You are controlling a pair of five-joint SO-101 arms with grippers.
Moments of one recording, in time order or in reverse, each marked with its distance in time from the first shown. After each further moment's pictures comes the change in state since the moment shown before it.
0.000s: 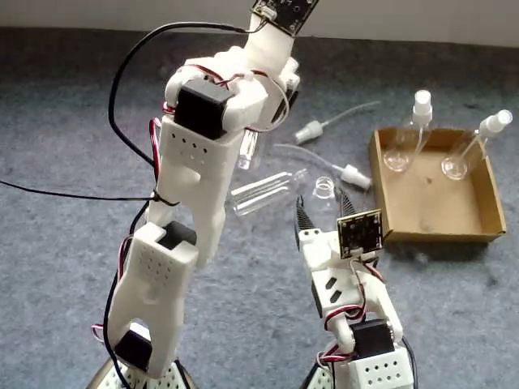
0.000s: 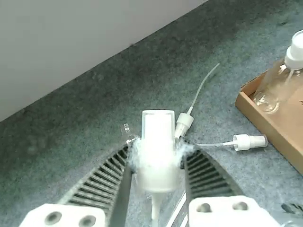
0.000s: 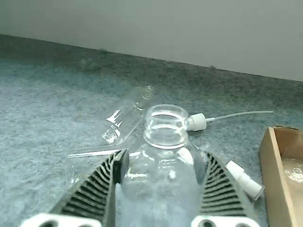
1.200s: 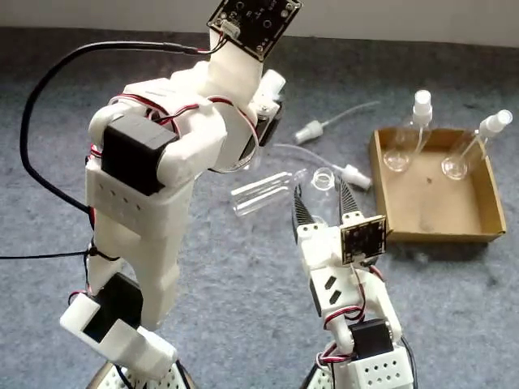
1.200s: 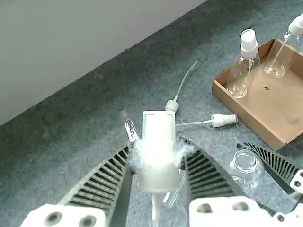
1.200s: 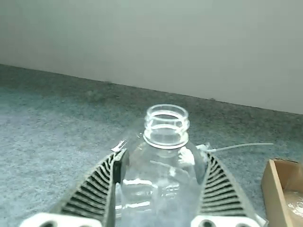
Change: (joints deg) left arm 2.7 -36.7 34.9 0.3 0.0; right arm -1.8 0.0 0.0 -7.6 0.0
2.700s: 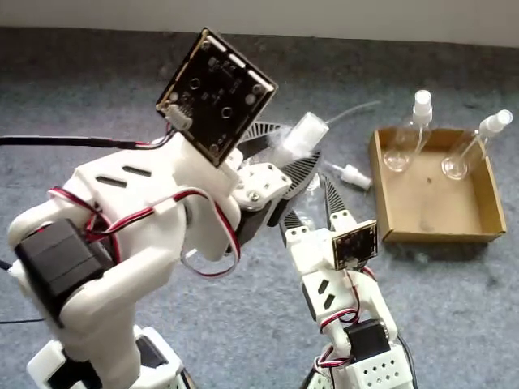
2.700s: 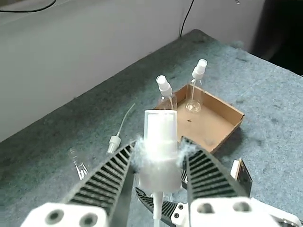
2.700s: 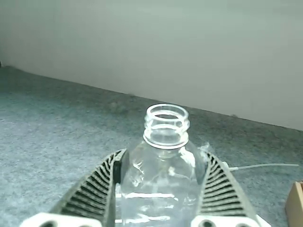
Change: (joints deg) left arm 16.4 -18.1 4.0 0.0 8.1; right arm -4.4 0.0 0.0 -3.0 0.0
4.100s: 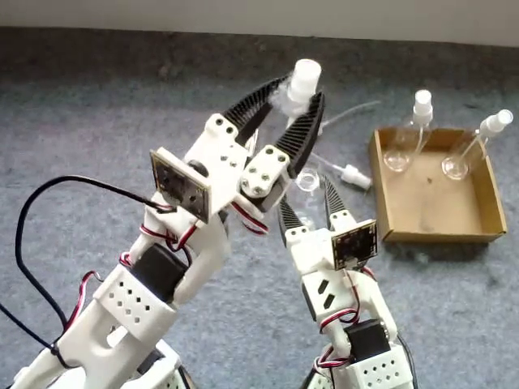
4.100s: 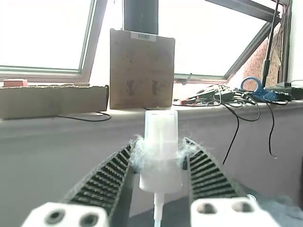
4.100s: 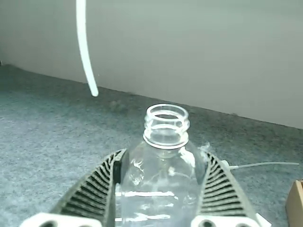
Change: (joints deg) left arm -7.6 -34.8 98.5 -106.5 0.0; right arm 0.0 0.4 0.0 0.0 0.0
